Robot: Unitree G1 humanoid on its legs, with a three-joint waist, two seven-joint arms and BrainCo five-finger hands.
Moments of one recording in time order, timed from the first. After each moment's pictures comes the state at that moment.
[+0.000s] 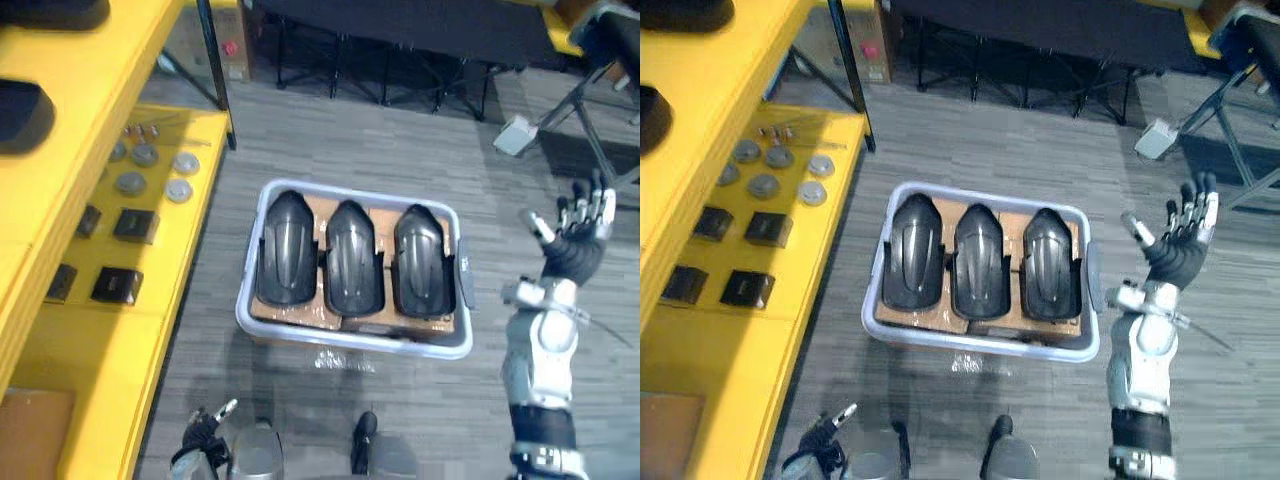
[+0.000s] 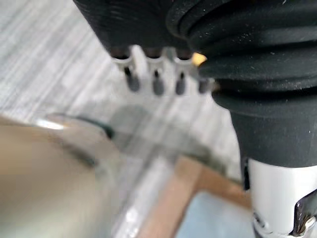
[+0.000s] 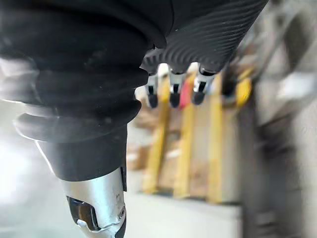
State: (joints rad) left arm 0.00 0.16 0.14 0.87 -0.42 -0.07 0.16; right arm -0.34 -0.30 -0.27 0.21 0.33 -0.31 -0.34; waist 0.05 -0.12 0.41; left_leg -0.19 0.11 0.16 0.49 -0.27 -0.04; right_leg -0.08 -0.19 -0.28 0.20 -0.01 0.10
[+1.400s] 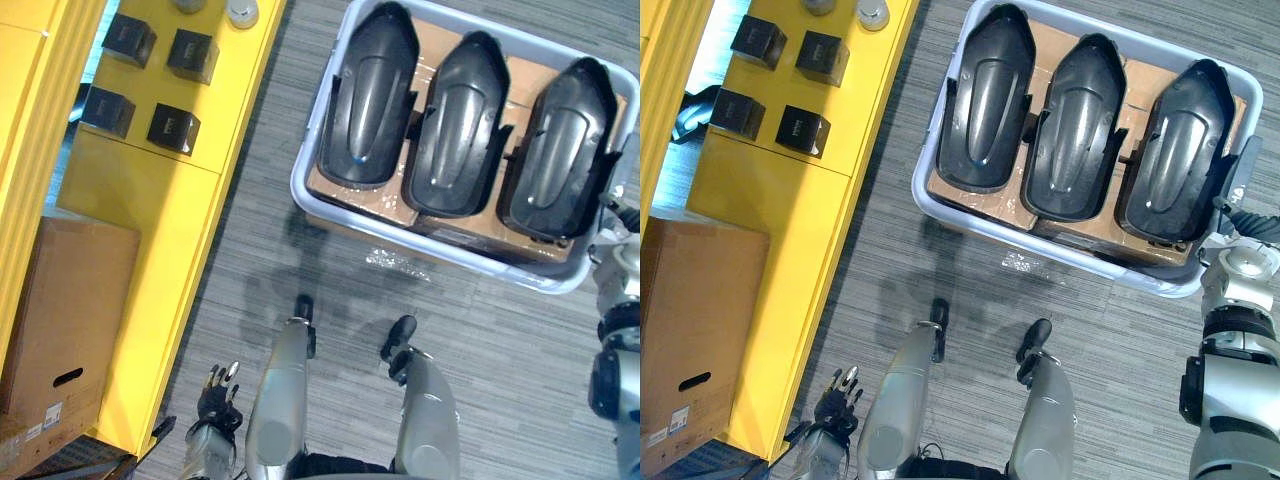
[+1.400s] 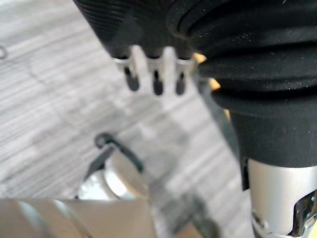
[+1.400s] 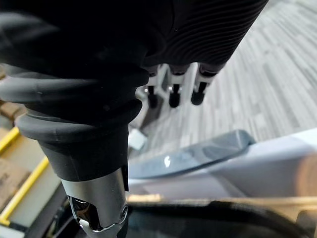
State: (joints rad) left arm 0.01 0.09 0.09 0.92 -0.78 -0.24 -0.09; right arm -0.80 -0.77 -0.16 1.09 0.37 0.01 -0.39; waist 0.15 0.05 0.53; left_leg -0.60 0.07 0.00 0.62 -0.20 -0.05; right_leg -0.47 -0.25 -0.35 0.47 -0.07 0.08
